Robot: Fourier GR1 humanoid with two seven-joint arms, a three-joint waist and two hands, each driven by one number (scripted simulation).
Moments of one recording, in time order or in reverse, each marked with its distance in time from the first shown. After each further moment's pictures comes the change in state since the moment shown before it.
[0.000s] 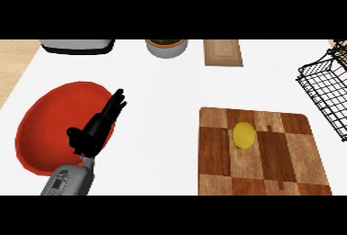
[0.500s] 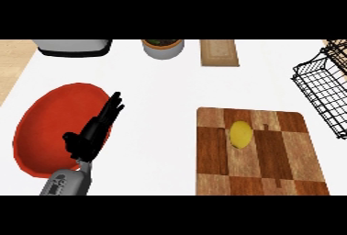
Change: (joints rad) left arm 0.037 0.005 0.004 -0.032 -0.011 0.002 0.003; right arm 0.031 -0.083 0.013 -0.027 0.071 -0.282 -0.012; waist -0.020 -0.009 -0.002
